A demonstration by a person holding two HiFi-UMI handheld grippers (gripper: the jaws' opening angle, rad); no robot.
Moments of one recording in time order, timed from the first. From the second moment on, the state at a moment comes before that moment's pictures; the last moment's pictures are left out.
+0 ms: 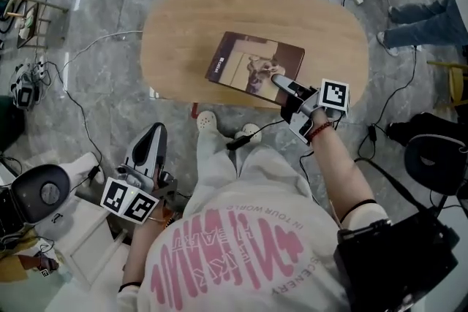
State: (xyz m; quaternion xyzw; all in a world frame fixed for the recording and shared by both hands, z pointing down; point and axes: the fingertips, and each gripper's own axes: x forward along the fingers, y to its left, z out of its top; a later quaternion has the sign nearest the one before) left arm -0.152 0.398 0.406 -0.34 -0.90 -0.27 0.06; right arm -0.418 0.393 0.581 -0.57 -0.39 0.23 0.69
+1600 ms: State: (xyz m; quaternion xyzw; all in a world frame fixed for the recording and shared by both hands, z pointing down) left arm -0.139 0.533 0.443 -0.20 -0.91 -0.34 0.15; right arm -0.321 0.393 0.717 -0.33 -0.53 0.30 0.72
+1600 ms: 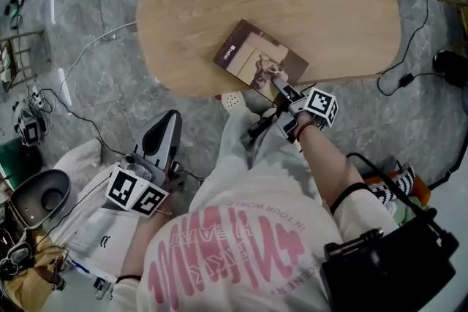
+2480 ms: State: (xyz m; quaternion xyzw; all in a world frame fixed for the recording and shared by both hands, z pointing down) left arm -0.115 0.524 0.447 -0.25 -0.90 -0.33 0.15; right arm -0.314 0.375 0.772 -0.27 -0.57 0.23 0.74
